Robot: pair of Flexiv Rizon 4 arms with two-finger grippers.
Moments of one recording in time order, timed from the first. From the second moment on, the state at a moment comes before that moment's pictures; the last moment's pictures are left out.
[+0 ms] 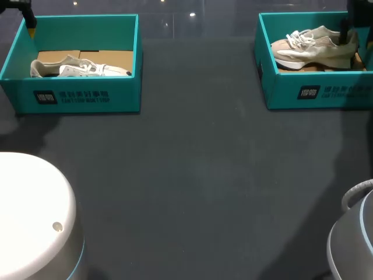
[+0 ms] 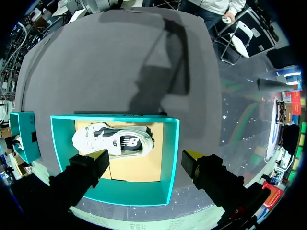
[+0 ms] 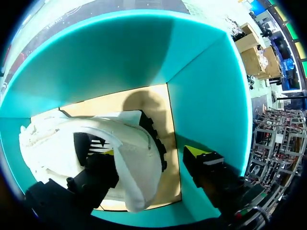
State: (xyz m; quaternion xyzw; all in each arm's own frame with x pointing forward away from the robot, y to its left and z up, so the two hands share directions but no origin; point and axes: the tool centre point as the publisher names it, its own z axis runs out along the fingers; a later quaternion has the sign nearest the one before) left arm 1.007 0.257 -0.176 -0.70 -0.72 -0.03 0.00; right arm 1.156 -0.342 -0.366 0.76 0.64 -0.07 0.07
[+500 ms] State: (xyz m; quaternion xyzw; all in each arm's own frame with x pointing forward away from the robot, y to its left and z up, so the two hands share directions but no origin) left arm 1.007 0.257 -0.176 -0.70 -0.72 -0.03 0.00; right arm 1.158 -0.344 -0.380 0.76 0.65 -0.07 0.05
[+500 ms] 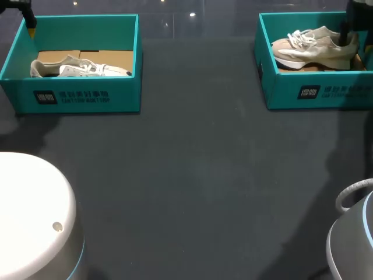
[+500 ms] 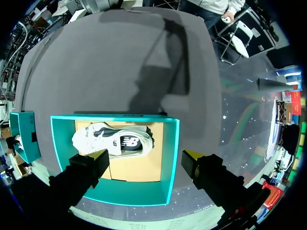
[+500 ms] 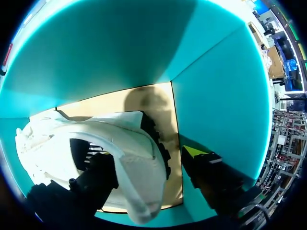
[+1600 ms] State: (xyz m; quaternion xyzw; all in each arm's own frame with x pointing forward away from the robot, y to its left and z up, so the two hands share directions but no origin) left arm 1.007 0.257 -0.176 -0.70 -0.72 -0.03 0.00; right arm 1.158 -0.328 -0.380 0.74 0.67 -0.06 0.03
